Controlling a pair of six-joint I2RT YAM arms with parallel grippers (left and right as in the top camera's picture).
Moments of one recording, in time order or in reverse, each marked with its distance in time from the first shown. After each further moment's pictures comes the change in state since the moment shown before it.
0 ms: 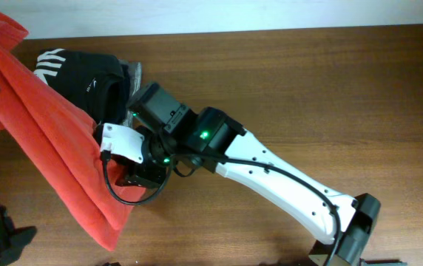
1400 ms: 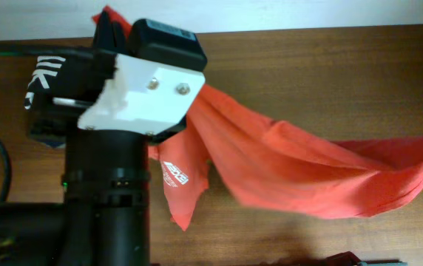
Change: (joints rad) left arm -0.419 0.041 -0.142 -0.177 -0.279 -0.029; right arm -0.706 -0.880 0.172 -0.378 0.855 0.538
